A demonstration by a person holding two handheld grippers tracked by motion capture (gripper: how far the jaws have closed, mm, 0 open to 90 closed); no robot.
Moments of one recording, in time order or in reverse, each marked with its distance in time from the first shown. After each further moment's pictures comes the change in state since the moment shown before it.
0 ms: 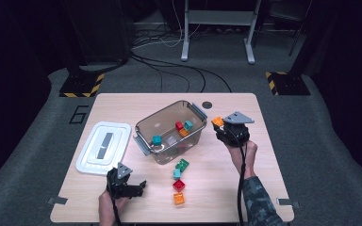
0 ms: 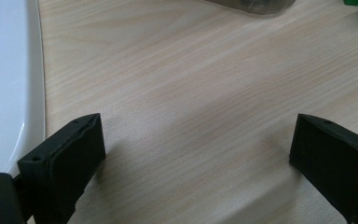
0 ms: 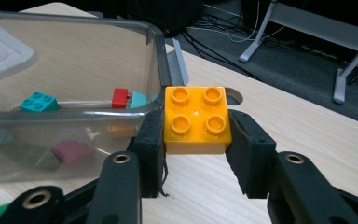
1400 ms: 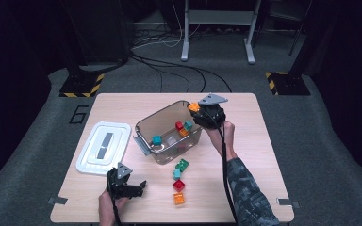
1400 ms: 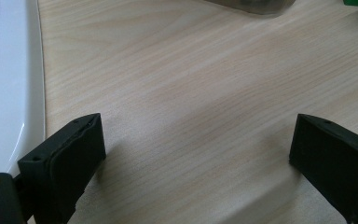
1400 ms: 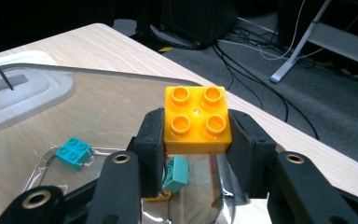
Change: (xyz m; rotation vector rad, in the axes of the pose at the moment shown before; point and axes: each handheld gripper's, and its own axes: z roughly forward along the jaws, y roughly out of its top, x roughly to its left) left arm 0.000 0.000 0.000 0.003 0.001 0.006; right arm 0.031 0.061 0.052 -0.009 0.122 -0.078
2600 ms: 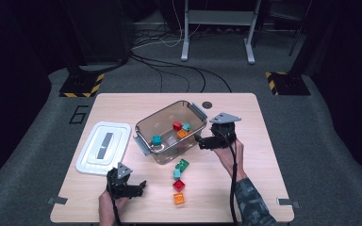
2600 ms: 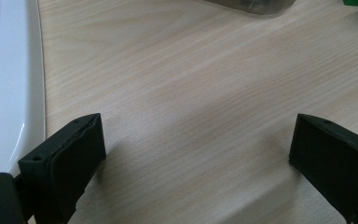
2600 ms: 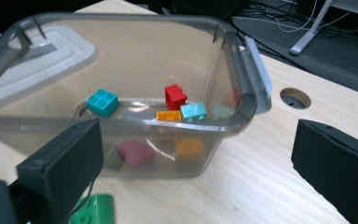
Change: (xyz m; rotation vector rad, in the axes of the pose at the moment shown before) left arm 0.000 0.000 0.000 -0.005 0.002 -0.005; right arm 0.008 -0.056 -0.038 0.049 0.061 0.090
